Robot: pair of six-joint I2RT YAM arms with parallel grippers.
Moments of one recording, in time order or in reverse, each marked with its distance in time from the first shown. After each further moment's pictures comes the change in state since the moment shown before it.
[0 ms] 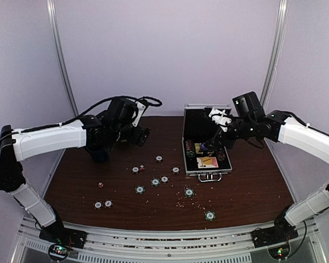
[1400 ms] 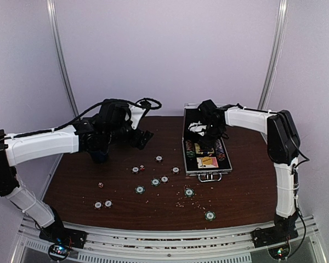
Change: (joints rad) left arm 0.000 -0.085 -0.087 0.124 0.200 0.064; right arm -0.116 0.766 0.559 -0.223 0.228 -0.138
